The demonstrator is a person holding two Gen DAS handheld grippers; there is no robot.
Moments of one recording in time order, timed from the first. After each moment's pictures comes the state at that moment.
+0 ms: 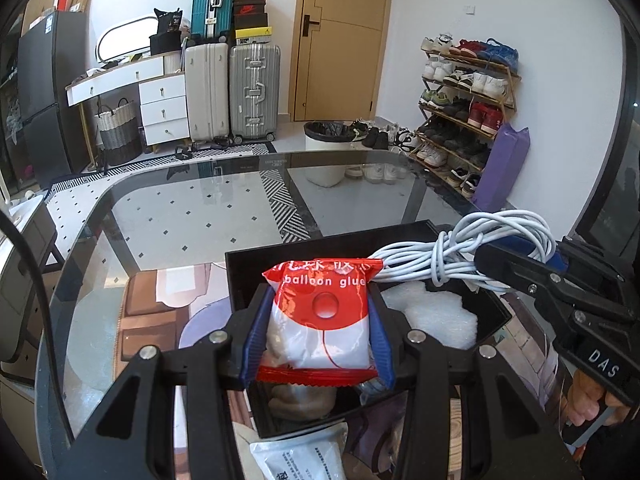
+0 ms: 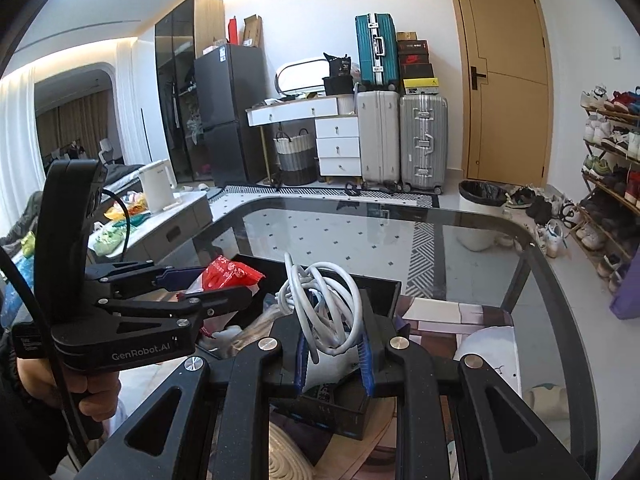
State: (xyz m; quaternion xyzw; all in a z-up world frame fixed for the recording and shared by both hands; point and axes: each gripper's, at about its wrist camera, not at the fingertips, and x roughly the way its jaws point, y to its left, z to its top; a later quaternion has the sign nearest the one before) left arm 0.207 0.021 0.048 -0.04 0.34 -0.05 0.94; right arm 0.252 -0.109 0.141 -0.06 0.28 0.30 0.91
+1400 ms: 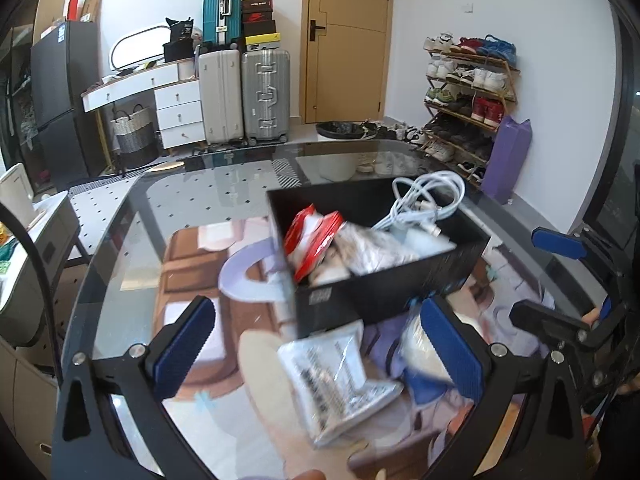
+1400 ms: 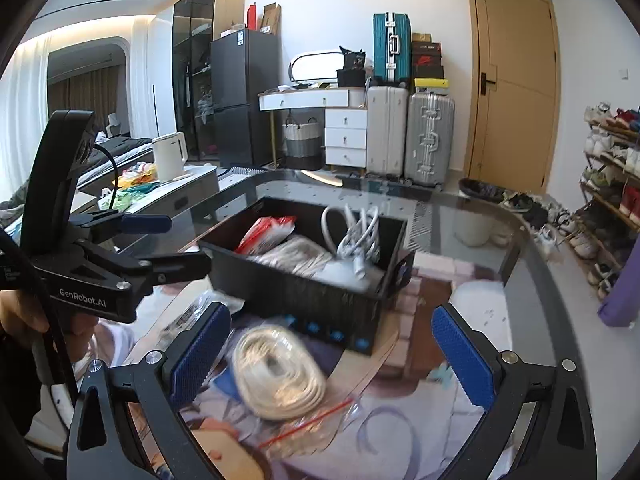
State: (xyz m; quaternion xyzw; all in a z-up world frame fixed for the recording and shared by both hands) left arm 0.126 0.033 0.041 -0.02 0.33 -0.02 0.94; right arm 0.178 -0.136 0.117 -0.09 0.29 0.31 0.90
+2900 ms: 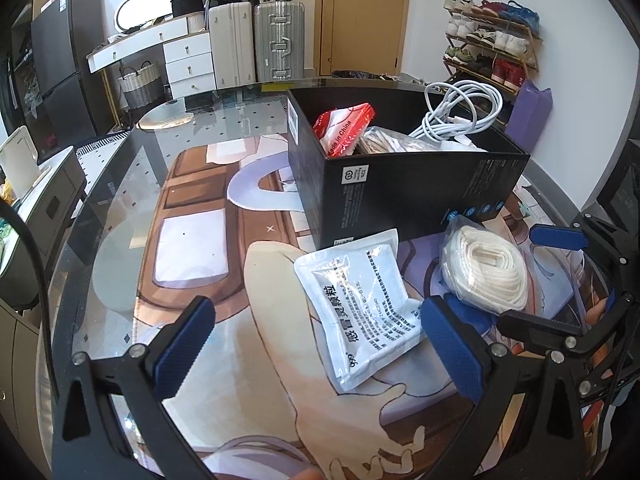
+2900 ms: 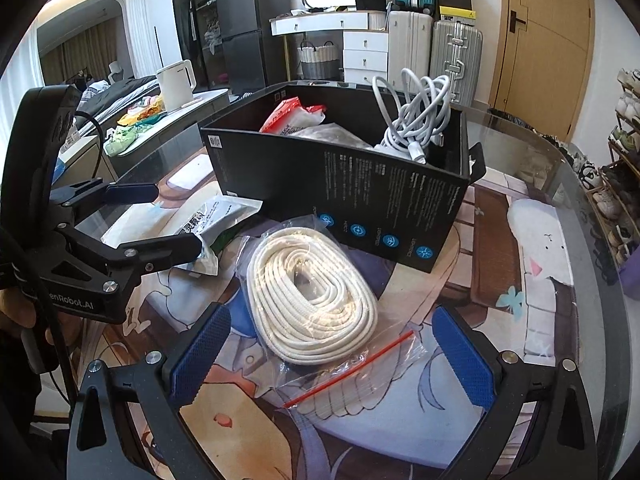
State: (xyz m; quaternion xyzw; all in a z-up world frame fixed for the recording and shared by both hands) left arm 0.123 0.039 -0.013 -0.03 0.41 0.00 0.91; right arm 0.183 -0.099 0.060 -0.14 0.42 0.32 0.84
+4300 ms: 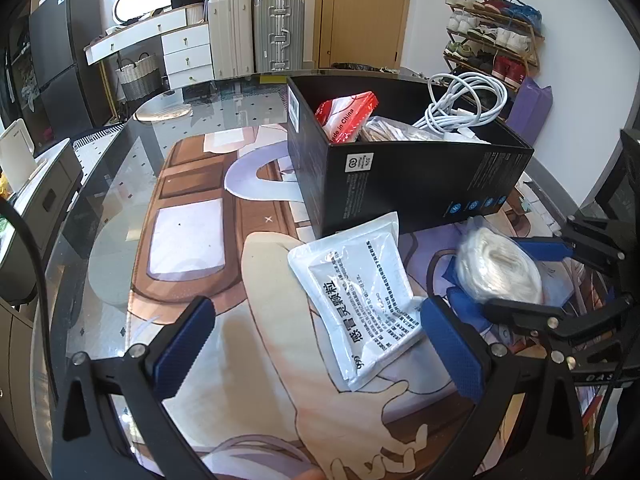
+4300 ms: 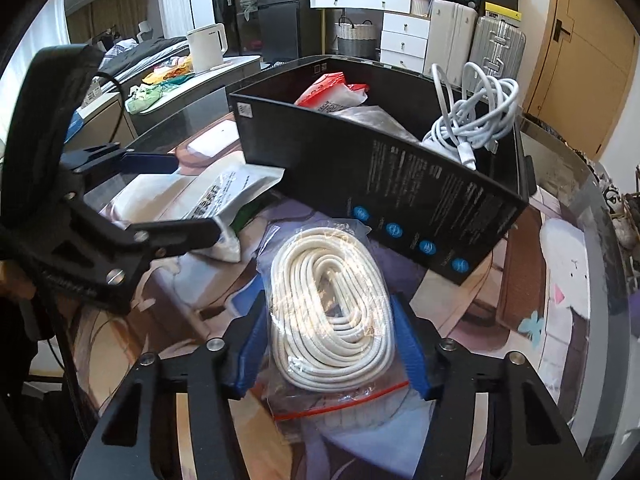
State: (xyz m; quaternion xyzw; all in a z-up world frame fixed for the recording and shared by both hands) left arm 0.127 0.044 -0.019 -0.03 0.42 0.00 0.91; right arm 0.193 -0.065 0.048 -0.19 0.43 0.36 0.80
